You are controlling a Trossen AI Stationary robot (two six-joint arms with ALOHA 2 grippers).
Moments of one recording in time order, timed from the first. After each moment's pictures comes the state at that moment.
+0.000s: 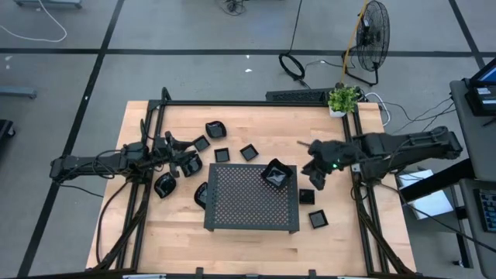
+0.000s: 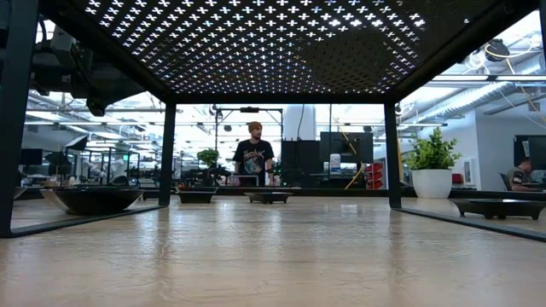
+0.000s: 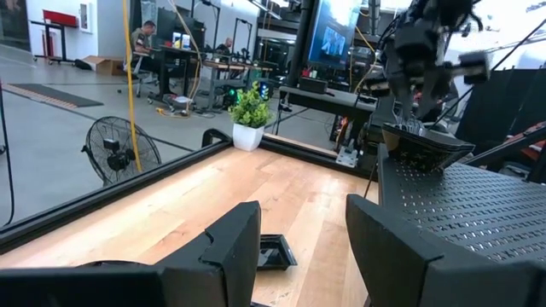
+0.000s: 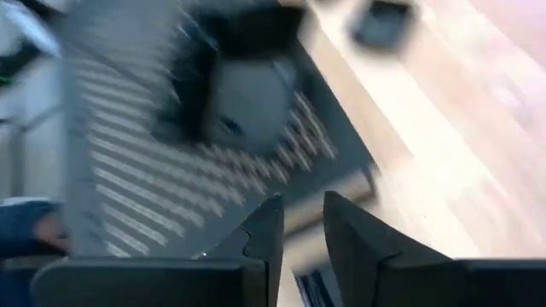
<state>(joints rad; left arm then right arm) 0.08 0.15 0.02 0.18 -0.21 -0.19 0.14 0.99 0.96 -0.83 0.08 0.71</state>
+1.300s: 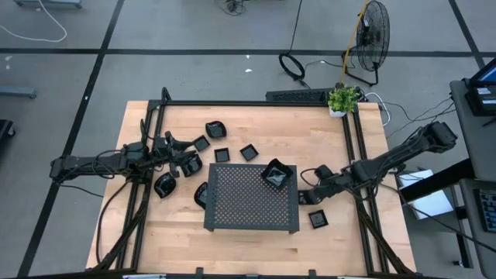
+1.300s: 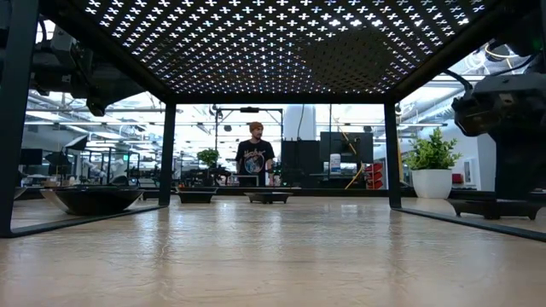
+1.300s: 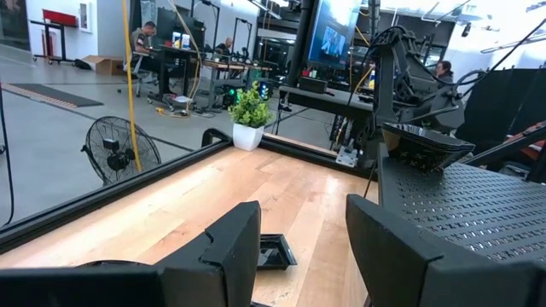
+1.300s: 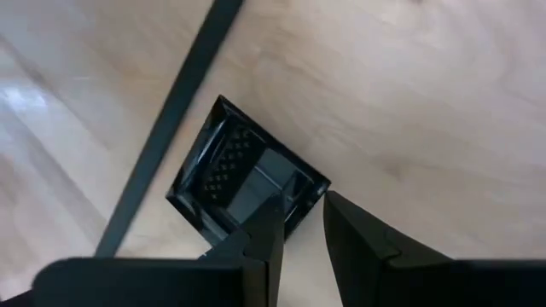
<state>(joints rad) 0.08 0.15 0.02 0.18 -0.21 -0.19 0.38 1.01 0.35 -0.39 0.11 1.39</state>
